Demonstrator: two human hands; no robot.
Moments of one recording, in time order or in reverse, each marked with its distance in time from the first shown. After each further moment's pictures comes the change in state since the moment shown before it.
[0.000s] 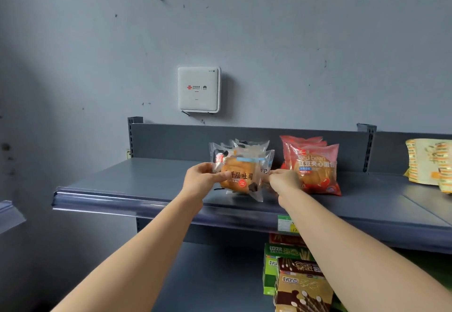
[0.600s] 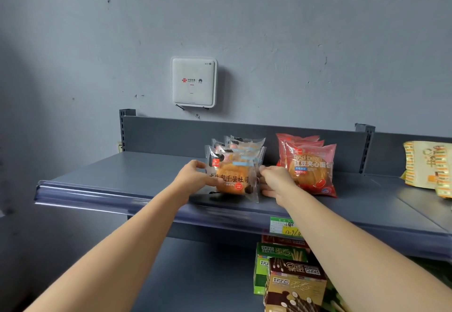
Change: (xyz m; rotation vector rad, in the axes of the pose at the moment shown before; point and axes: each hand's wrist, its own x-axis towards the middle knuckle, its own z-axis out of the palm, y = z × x) left_hand 0.036 -0.015 -0.004 0.271 -0.090 -0.125; right_hand 0.023 0.003 0.000 0.018 -0.220 0.020
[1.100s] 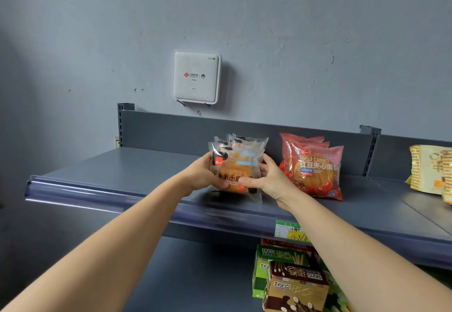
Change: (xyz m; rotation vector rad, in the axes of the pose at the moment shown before) left_hand 0.018 0.006 0.000 -0.021 -0.337 0.157; right_hand 0.006 0.009 0.005 -0.094 -0.305 -0.263
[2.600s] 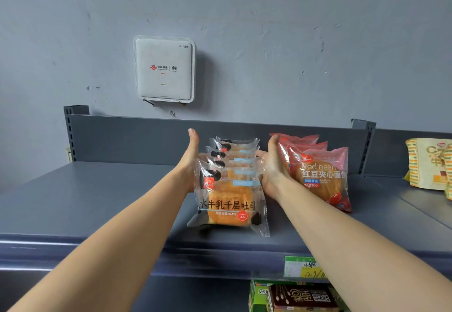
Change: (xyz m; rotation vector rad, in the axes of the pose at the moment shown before) left_hand 0.110 0.005 -0.009 -0.501 0.036 -0.326; right_hand 0.081 -0.015 -0.011 0.516 0.309 0.232
